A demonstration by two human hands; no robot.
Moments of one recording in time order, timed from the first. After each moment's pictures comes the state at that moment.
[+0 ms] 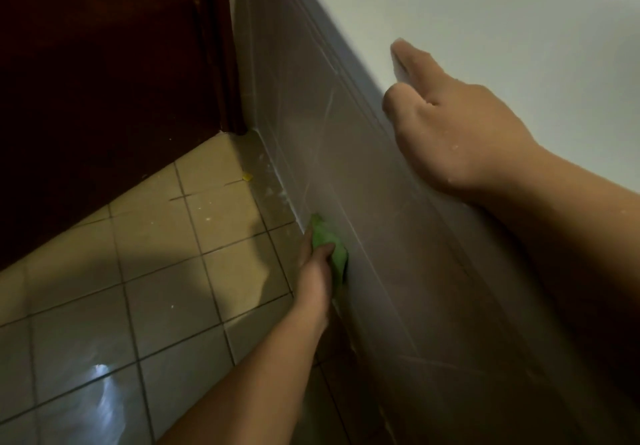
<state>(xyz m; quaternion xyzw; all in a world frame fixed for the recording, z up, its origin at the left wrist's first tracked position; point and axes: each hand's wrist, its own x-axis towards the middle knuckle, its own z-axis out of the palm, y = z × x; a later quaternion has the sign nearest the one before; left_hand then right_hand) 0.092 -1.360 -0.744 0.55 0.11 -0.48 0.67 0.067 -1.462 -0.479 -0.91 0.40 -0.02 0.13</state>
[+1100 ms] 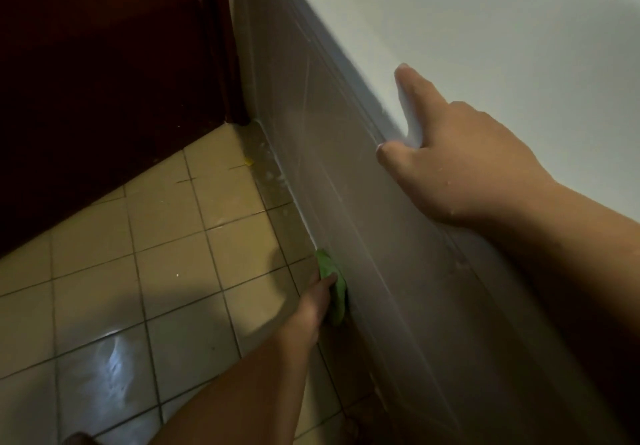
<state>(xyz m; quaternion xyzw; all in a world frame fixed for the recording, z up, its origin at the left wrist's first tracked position) 0.014 -1.313 -0.826 0.61 0.12 -0.59 0.52 -0.026 -1.418 -0.485 -0.91 0.40 0.00 0.12</state>
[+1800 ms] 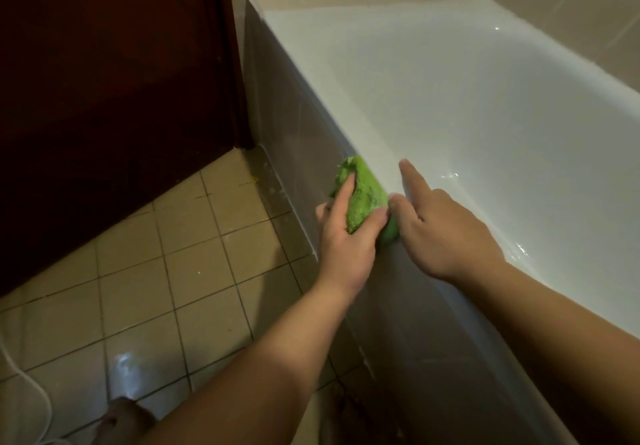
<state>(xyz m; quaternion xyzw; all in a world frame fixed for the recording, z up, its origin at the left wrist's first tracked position) -0.019 -1.284 -0.558 0.63 -0.21 -0.32 0.68 -0.110 -1.357 -0.465 -0.87 0.45 0.01 0.20</state>
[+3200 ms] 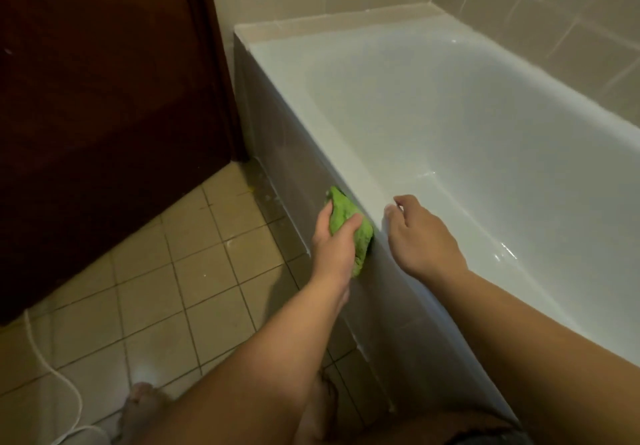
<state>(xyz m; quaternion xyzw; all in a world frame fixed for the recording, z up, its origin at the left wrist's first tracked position) -0.053 -1.278 -0.542 0.57 -0.05 -0.43 0.70 -0.153 -1.335 -0.459 -0.81 0.52 -0.06 0.26</state>
